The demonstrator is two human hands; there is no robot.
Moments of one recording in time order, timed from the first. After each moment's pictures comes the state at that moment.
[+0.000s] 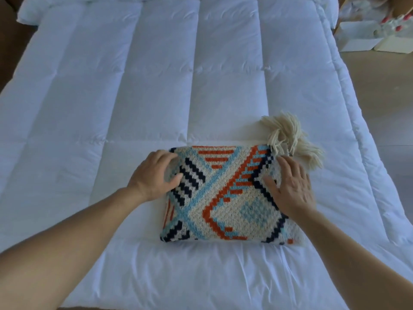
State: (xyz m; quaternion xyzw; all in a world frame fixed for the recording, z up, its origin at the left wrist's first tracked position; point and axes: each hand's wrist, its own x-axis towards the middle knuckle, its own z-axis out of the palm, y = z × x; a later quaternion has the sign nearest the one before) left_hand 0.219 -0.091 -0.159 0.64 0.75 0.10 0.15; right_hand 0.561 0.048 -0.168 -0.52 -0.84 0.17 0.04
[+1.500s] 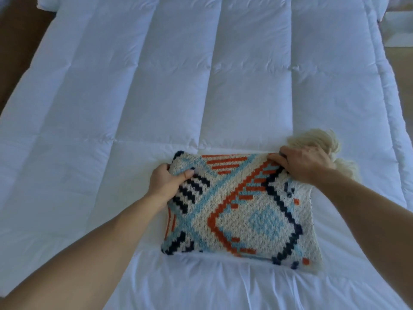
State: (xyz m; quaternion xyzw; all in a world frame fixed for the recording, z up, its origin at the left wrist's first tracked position) left_hand 0.239 -0.060 -0.189 0.17 0.85 0.34 0.37; right_hand 0.496 0.172 -0.159 -0.36 -0.90 0.09 -0.23
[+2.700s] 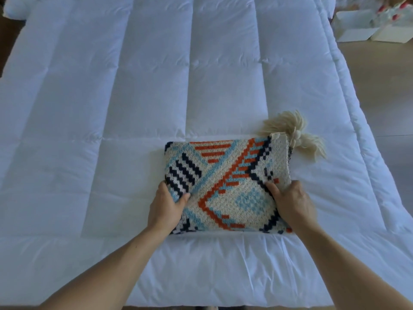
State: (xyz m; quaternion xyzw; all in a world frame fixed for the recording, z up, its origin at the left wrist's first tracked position) left_hand 0.300 -0.139 -0.191 0.32 0.89 0.18 0.28; right_hand 0.568 0.012 -0.177 -0.72 -0.63 0.27 -0.04
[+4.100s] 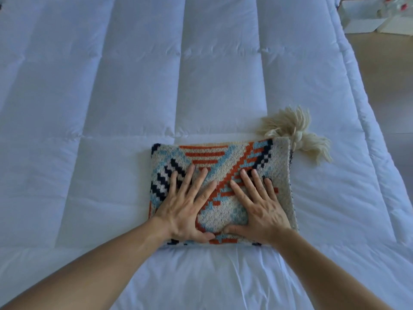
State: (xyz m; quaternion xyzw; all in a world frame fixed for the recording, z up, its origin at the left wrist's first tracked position) left_hand 0.320 -0.095 -0.217 0.74 0.64 -0.12 0.13; right_hand 0.546 0.001 -0.219 -0.34 -0.92 0.16 -0.11
